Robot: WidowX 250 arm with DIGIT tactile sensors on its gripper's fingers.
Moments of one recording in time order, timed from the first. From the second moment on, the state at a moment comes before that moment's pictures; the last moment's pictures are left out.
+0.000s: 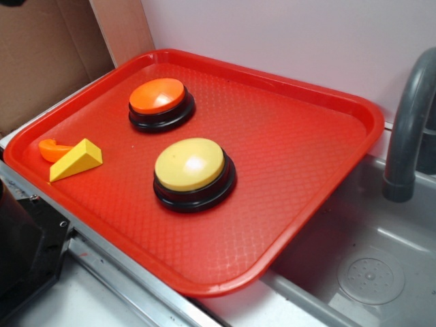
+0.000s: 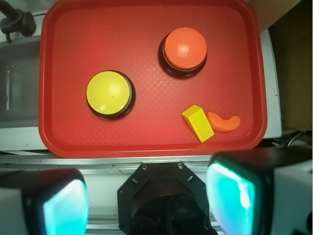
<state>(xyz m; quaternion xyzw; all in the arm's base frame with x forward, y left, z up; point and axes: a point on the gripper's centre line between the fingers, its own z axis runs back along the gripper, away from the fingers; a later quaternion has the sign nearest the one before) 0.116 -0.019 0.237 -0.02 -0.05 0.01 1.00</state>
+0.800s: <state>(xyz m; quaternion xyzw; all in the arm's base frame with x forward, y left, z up) 0.211 0.026 0.161 0.02 -0.04 0.05 1.00</state>
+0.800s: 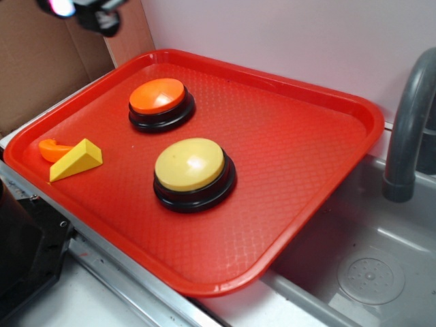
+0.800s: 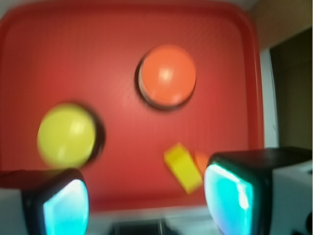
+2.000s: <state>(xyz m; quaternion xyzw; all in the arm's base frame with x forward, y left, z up) 0.262 0.062 0.057 0.04 0.01 0.12 0.99</state>
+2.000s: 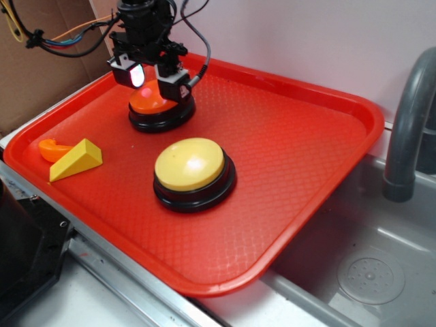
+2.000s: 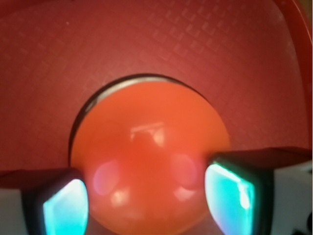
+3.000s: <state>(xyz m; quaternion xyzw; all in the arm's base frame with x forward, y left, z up) 0.274 0.074 0.065 0.04 -0.03 0.10 0.99</state>
